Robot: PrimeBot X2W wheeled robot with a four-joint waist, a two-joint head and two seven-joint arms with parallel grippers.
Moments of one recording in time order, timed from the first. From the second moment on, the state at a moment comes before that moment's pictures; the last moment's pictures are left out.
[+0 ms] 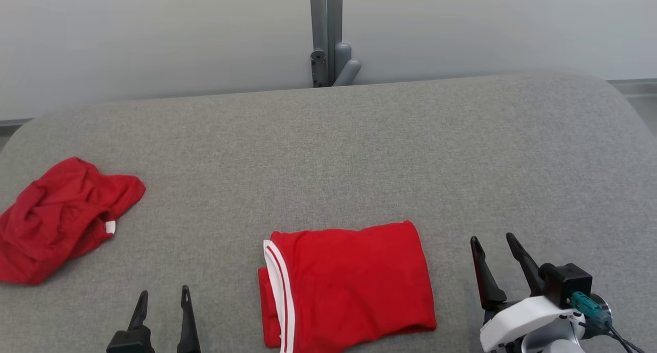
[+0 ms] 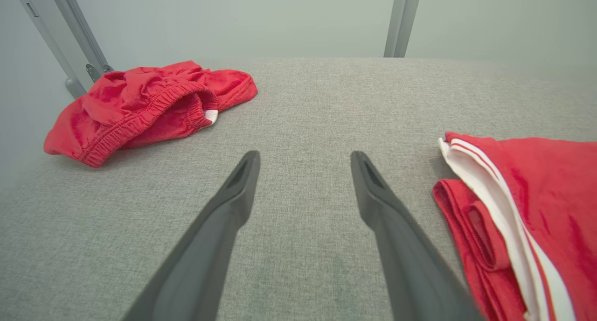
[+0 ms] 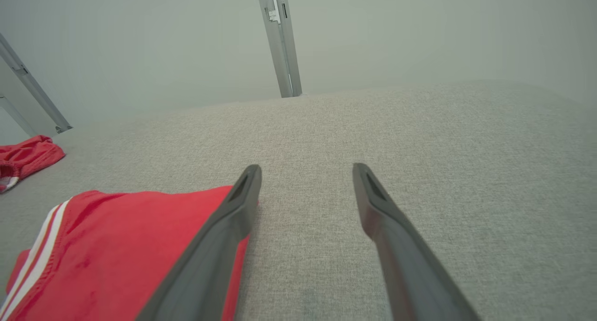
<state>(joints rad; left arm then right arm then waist) 0.09 0.05 -0.03 0.30 -0.12 0.04 -0.26 -0.04 -0.06 0.08 0.31 0.20 0.13 -0.26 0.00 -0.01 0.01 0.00</state>
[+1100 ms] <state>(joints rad) 0.08 0.05 -0.10 0.29 -0.16 -0.03 -0.26 -0.17 -0.05 0.27 0.61 0.36 0.13 -0.26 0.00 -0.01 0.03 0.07</state>
